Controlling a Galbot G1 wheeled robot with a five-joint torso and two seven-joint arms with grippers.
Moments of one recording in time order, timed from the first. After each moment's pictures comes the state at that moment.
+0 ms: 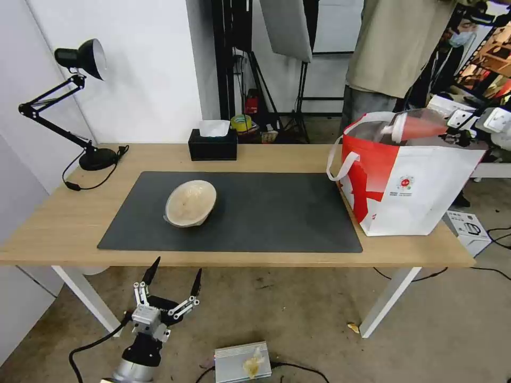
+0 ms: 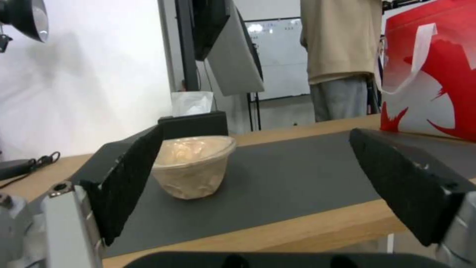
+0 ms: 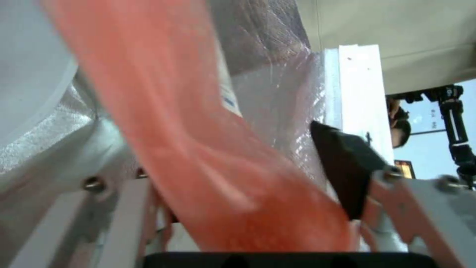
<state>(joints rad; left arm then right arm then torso) 1.82 -1.46 -0.62 -2.09 -0.11 -0.53 0.27 0.11 0.42 -0.45 1.20 0.08 -0.19 -0.50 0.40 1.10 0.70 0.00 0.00</state>
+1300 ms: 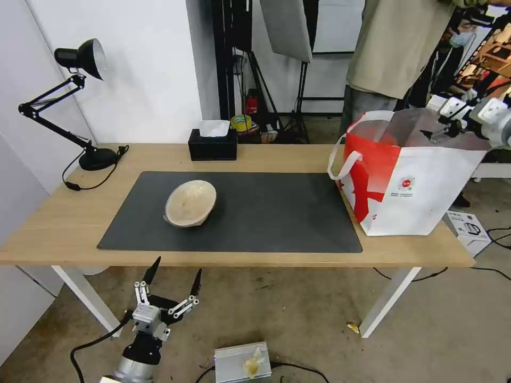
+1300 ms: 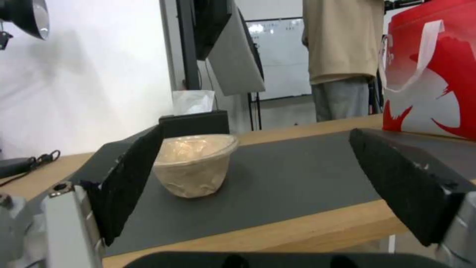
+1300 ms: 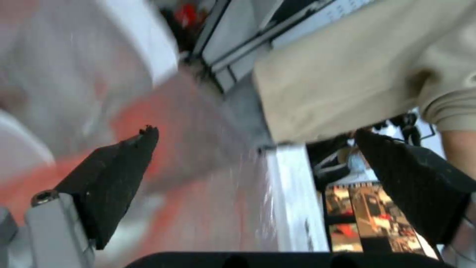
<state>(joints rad) 1.80 -1.45 -0.62 -2.08 -0.12 -0.53 0.26 0.04 0.43 -0.33 1.33 0.27 -0.22 -0.36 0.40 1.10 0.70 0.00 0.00</state>
